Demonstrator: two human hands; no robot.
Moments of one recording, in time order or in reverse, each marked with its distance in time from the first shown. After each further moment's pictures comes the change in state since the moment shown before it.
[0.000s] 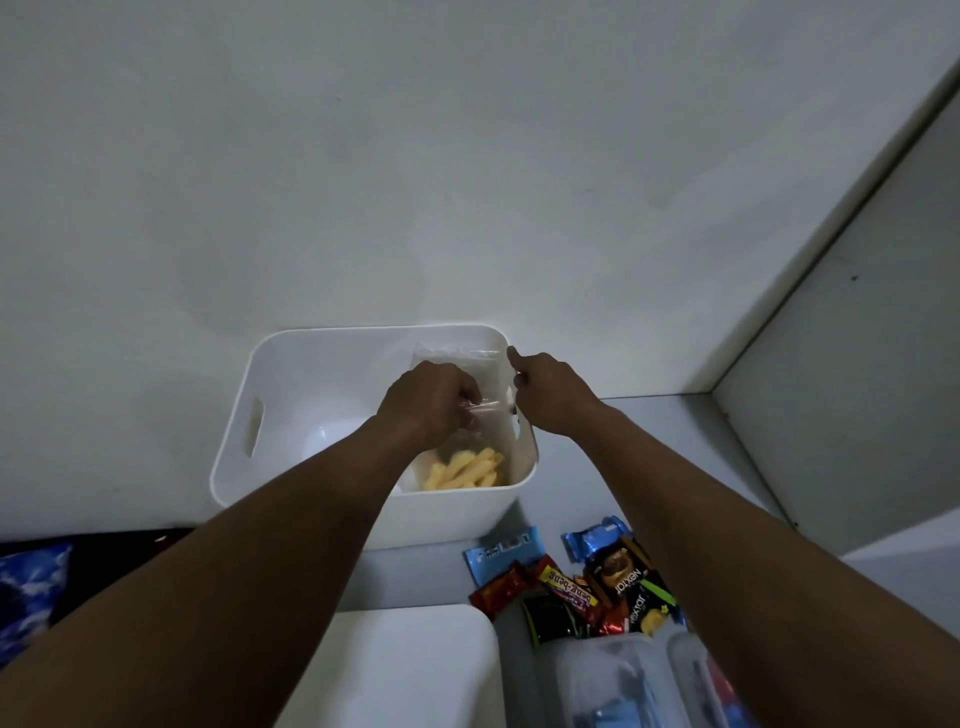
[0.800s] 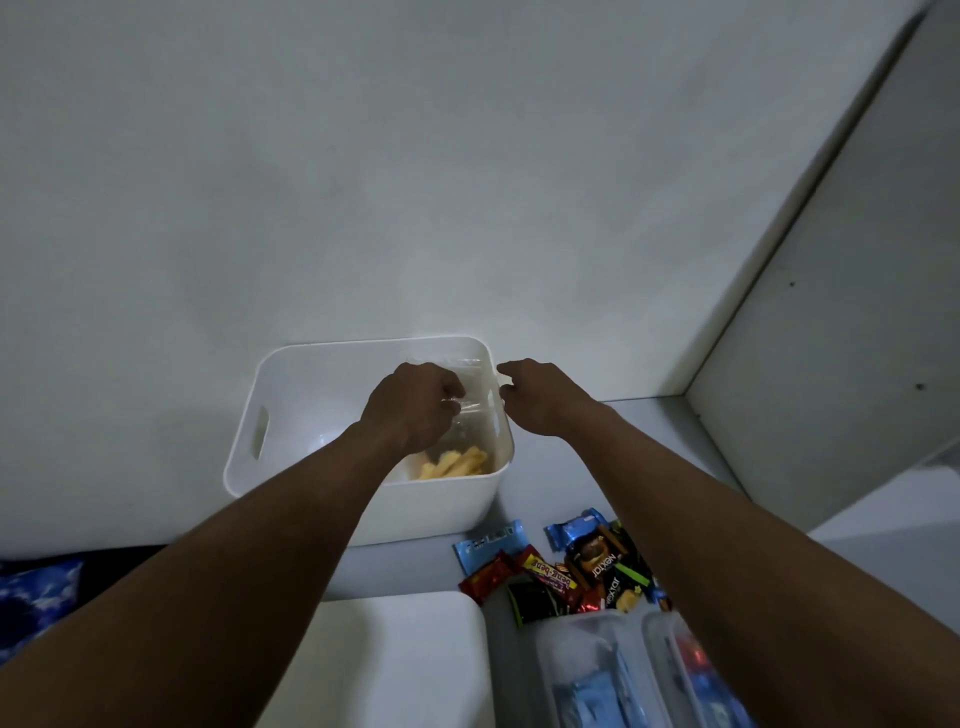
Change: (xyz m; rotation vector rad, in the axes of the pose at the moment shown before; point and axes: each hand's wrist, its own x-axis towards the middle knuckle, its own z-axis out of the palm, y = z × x) left_hand -0.037 0.029 -0.027 0.047 0.127 -0.012; right_hand -0.048 -0.013 -0.031 -0.017 -0.022 0.018
